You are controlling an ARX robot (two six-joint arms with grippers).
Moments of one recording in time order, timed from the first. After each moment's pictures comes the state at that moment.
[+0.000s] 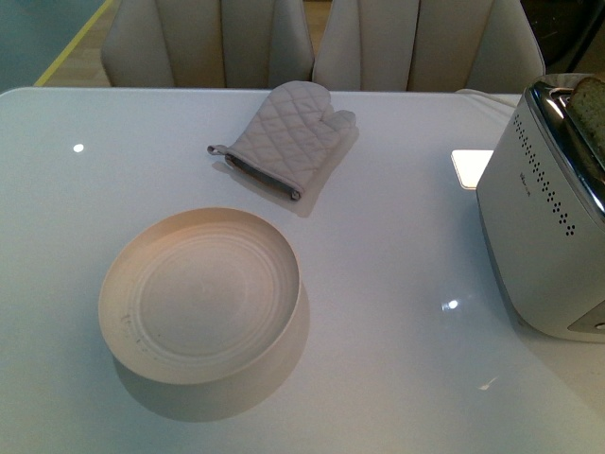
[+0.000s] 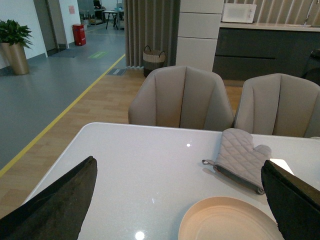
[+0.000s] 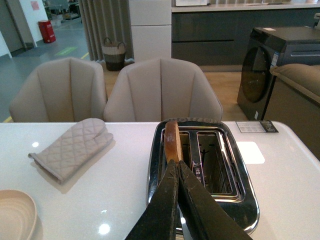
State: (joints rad) left arm 0.00 0.01 0.01 0.00 0.00 -0.01; right arm 0.00 0.19 0.02 0.19 0.00 0.00
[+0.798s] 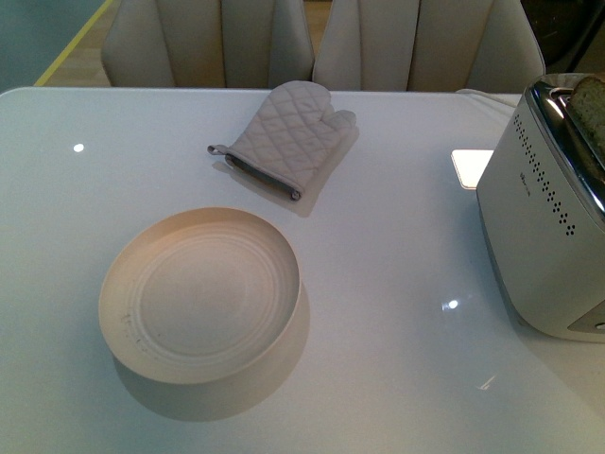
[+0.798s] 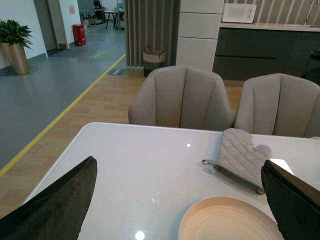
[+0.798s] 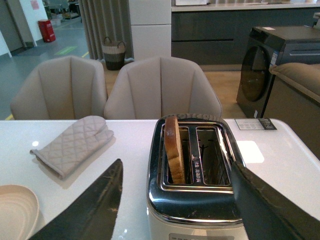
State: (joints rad) left arm 0.00 0.01 0.01 0.00 0.00 -0.01; right arm 0.00 0.01 0.02 0.00 0.00 0.00
